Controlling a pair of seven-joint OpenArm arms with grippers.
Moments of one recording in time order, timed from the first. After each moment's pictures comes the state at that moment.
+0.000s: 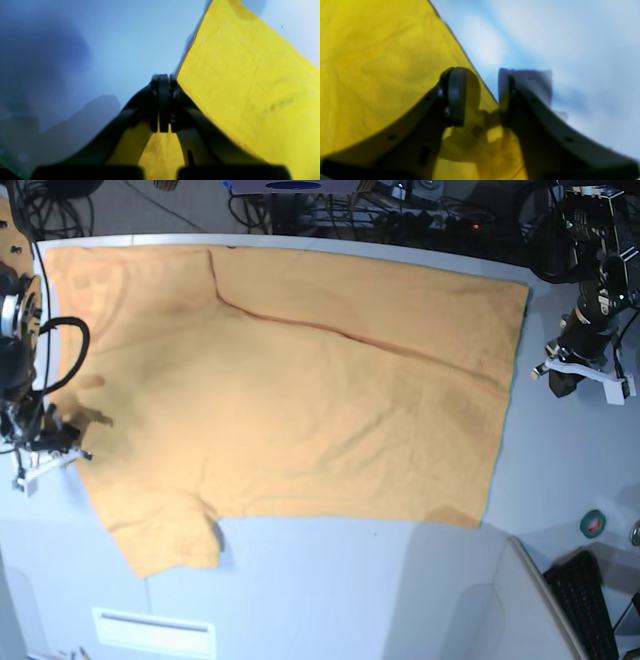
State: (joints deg) left arm 19.0 -21.3 -24.2 85.5 -40.6 -6.4 28.4; right arm 28.9 20.9 9.3 17.9 17.1 14.9 -19.7
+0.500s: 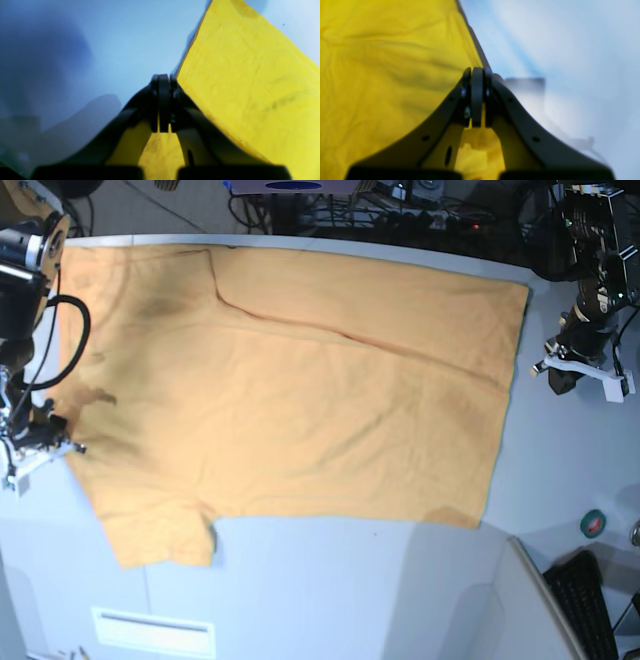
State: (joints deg) left arm 19.3 -21.2 -24.2 85.5 -40.4 -6.4 28.5; right arm 14.5 17.4 20.3 53.6 17.1 14.8 -41.1
